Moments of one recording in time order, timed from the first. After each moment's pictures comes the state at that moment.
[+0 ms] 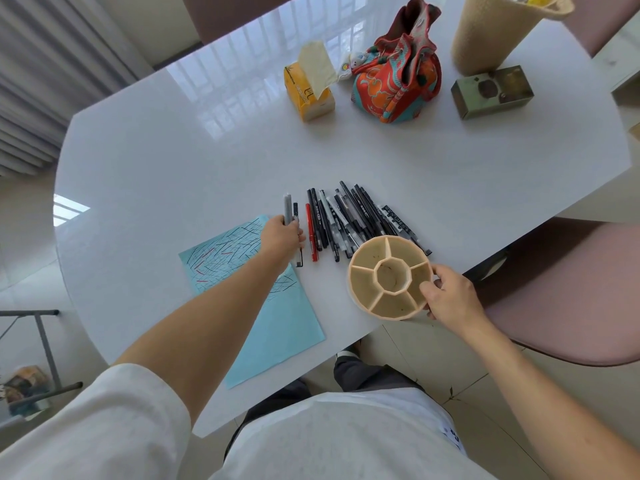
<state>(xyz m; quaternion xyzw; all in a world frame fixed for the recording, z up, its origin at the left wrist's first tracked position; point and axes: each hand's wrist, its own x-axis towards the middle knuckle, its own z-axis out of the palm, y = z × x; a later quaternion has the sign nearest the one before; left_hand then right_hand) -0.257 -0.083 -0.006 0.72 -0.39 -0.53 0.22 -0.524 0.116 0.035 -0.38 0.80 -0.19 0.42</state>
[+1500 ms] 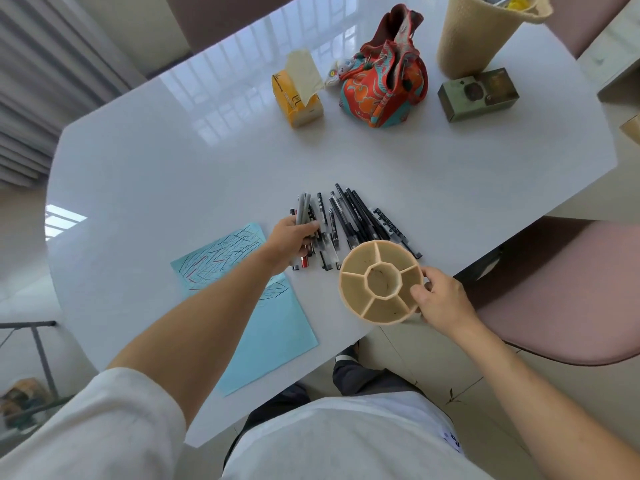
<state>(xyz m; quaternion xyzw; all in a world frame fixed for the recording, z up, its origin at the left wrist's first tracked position) -0.275 -0.083 0.011 0.56 -0.41 -0.70 0.17 -0.528 0.116 0.031 -0.38 0.79 -0.20 0.44</state>
